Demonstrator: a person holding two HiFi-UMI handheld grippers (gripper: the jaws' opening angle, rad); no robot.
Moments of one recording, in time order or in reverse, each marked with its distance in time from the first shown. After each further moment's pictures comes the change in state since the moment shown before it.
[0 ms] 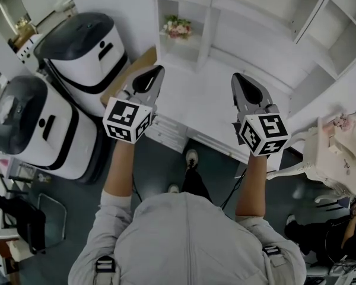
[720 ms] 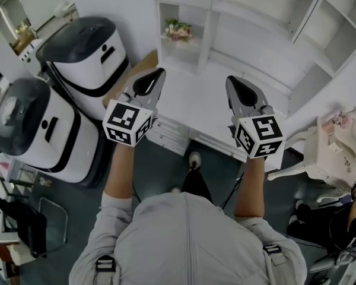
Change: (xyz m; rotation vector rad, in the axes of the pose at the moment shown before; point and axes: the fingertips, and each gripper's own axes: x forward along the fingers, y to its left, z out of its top) left arm -0.025 -0.007 0.014 0.023 -0.018 -0.028; right arm -0.009 0.035 0.006 -0.054 0.007 0.015
